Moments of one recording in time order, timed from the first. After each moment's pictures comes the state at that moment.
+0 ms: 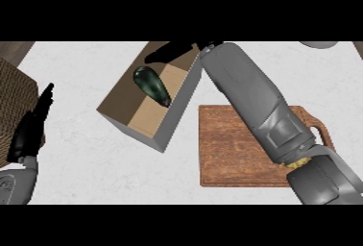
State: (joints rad) left arm -0.18 0.35 0.12 -1.32 -0.24 0.10 0.08; right arm -1.38 -0.04 0.19 -0.34 -0.12 -0.21 -0.28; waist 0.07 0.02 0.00
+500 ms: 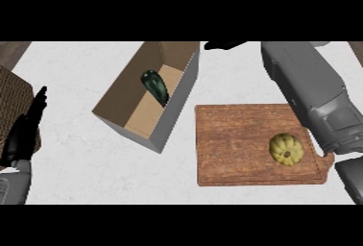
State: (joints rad) left arm -0.16 0.36 0.15 -1.32 -0.24 0.09 0.06; right arm -1.33 -0.26 0.10 -0.23 -0.15 -0.02 -0.40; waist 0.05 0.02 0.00
